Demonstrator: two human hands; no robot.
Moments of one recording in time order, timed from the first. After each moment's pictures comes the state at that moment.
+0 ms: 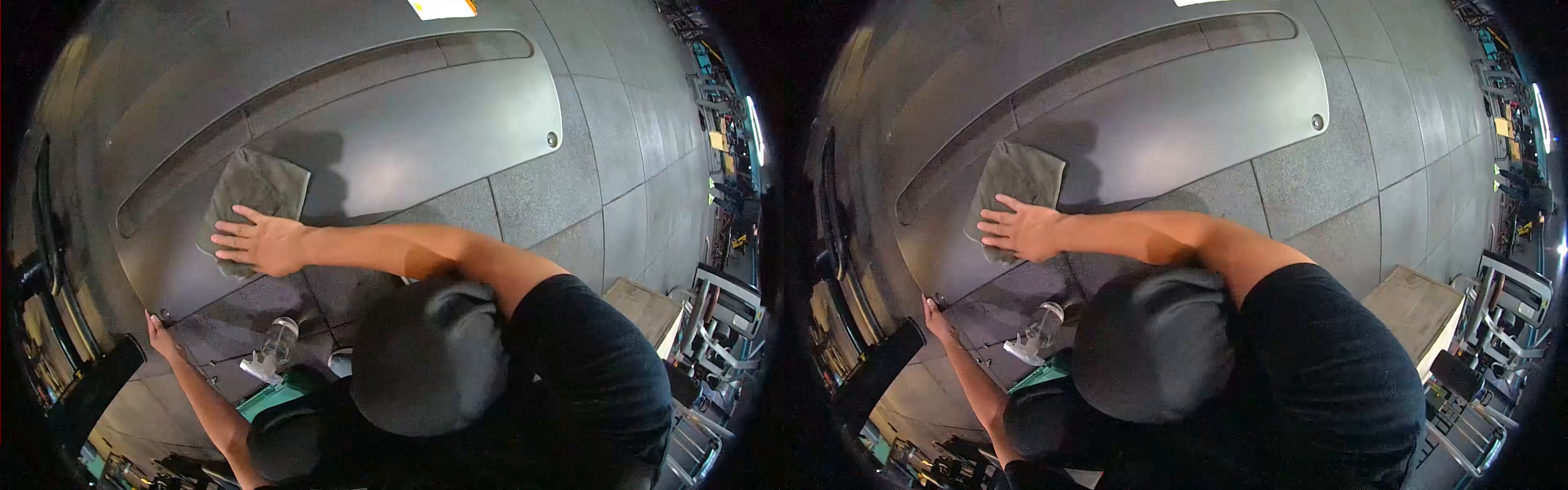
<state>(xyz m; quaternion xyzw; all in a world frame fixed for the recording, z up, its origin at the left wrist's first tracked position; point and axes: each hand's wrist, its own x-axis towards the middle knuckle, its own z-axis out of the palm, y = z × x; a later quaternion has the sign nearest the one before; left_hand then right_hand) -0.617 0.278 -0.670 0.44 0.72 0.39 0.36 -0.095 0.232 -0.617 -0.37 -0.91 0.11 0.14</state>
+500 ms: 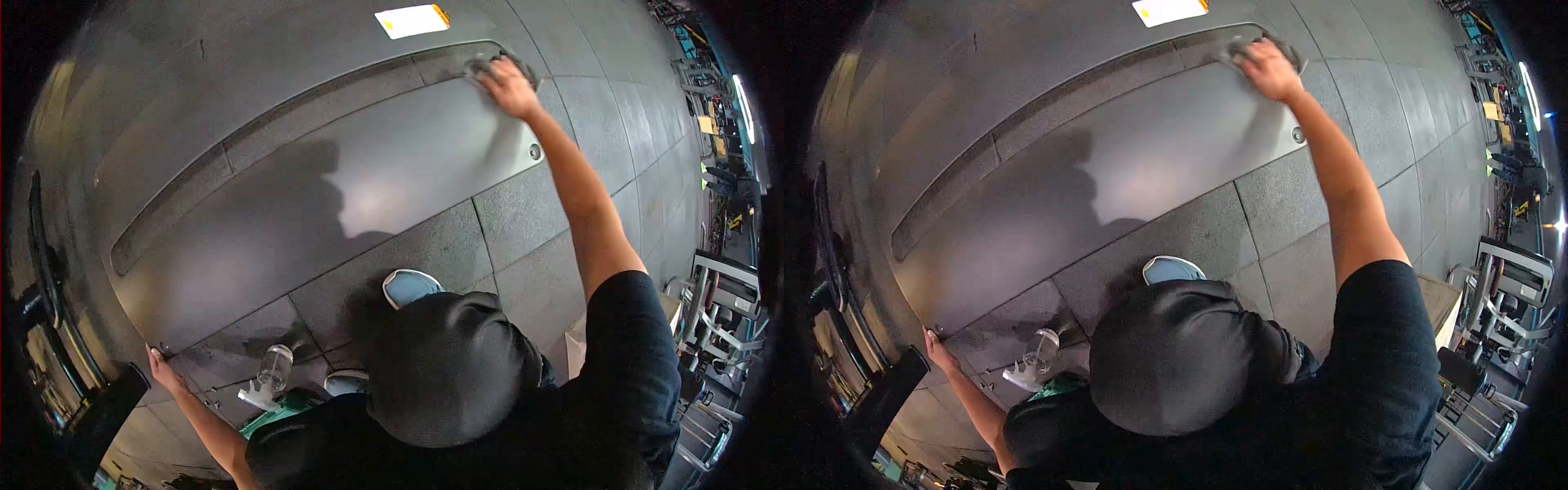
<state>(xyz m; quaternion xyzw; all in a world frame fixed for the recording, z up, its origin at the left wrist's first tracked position) -0.617 0.278 -0.668 0.46 0.73 0.39 0.32 0.424 0.172 -0.586 -0.78 -0.63 -0.01 0.03</state>
